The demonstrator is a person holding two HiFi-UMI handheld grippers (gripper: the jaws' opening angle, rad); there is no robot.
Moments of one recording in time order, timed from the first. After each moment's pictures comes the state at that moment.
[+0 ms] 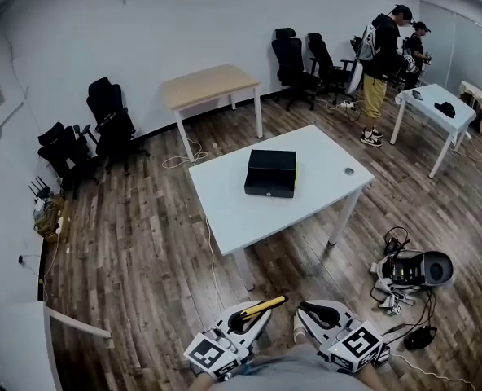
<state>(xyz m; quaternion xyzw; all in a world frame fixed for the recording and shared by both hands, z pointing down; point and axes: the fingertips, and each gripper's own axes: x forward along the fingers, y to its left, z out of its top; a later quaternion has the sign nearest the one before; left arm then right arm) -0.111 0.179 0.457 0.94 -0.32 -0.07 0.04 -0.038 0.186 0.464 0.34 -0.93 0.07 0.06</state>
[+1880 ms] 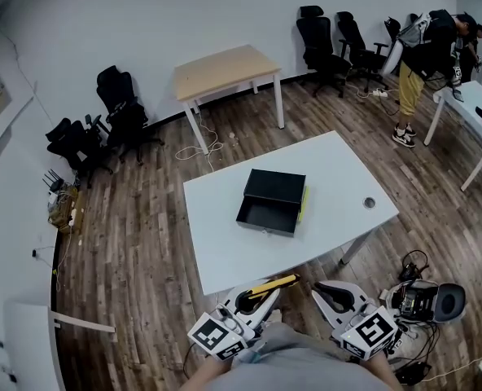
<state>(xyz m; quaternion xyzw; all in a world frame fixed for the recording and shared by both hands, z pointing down) -0.011 -0.108 0.419 0.93 -0.36 -0.08 0.06 0.067 -0.106 0.431 0.30 -0.95 0.06 0.05</state>
